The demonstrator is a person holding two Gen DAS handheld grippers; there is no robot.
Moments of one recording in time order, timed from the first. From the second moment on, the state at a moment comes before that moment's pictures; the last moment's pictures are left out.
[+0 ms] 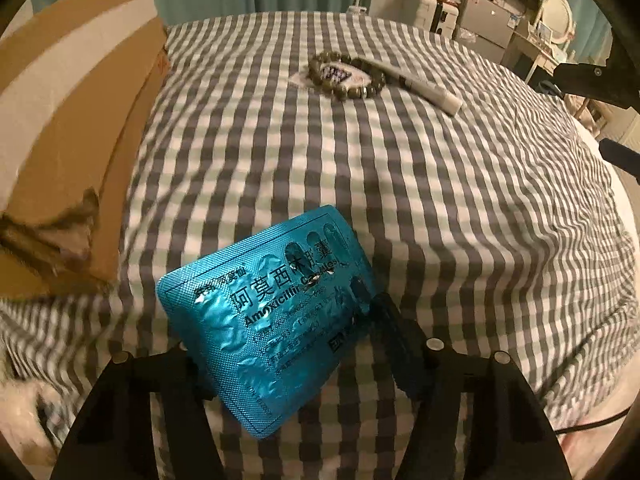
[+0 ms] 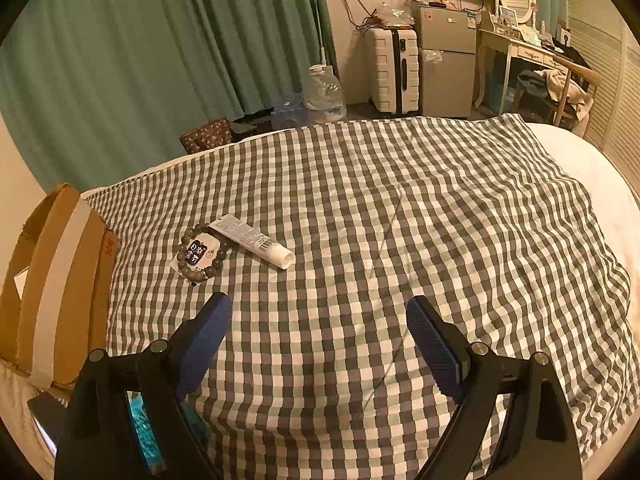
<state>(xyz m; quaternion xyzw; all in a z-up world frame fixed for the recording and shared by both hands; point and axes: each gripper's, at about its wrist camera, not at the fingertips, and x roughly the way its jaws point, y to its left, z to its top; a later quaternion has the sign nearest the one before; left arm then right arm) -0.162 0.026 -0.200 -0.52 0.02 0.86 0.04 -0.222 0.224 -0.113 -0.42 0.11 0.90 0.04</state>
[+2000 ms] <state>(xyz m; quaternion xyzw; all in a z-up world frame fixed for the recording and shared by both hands) -0.220 0.000 -0.181 -0.50 -0.03 0.86 0.03 -0.274 0.193 -0.128 -0.42 0.06 0.91 -0.01</state>
